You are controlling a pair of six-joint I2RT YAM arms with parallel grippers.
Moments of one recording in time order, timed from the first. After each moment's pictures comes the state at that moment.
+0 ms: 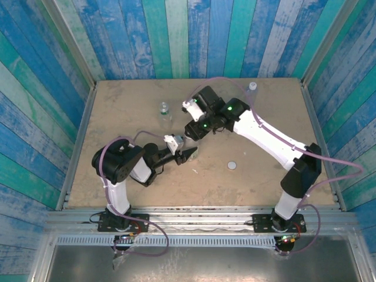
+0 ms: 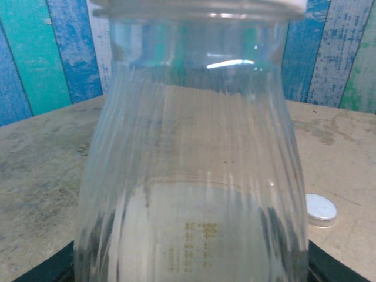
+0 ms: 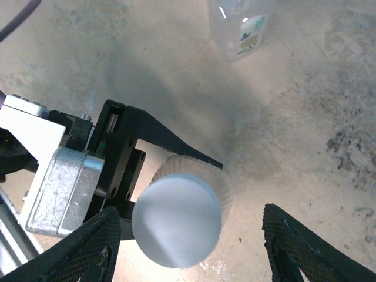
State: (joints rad) left arm -0.52 1.88 0.35 1.53 0.53 0.01; right arm 0.78 1.72 1.69 -0.92 -0.12 0.04
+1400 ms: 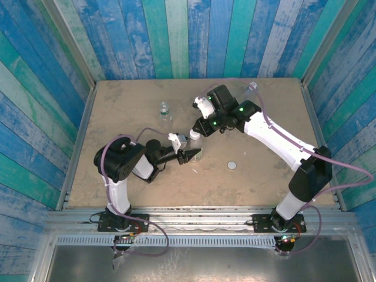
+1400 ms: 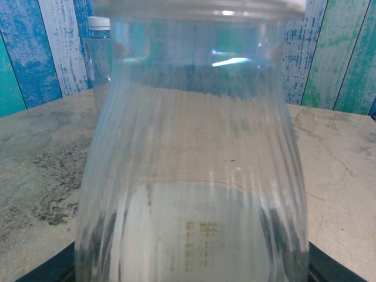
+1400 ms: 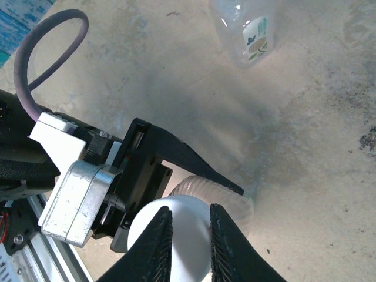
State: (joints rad) left arm -0.52 1.91 0.41 1.49 0.65 -0.01; right arm 0.68 1.65 1.52 -0.77 -0.31 0.09
